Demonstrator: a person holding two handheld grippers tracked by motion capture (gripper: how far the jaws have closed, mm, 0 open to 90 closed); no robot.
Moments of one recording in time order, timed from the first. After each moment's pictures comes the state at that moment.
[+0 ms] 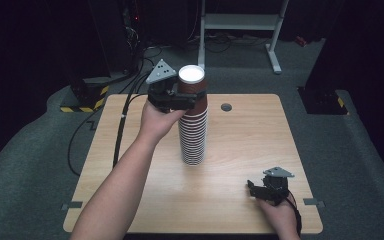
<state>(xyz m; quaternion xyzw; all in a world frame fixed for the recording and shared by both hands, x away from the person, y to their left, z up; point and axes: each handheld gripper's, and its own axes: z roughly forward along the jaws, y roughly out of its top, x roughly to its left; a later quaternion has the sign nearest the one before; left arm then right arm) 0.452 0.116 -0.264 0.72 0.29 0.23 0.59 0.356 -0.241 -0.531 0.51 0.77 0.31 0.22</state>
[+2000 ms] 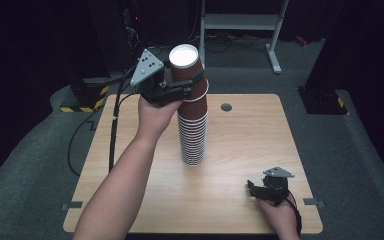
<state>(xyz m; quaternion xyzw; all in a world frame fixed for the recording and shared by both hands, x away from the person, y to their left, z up) 0.427 0.124 -0.229 0.63 0.27 0.30 0.66 0.355 -0.241 -0.531 0.51 0.77 0.31 0.22</state>
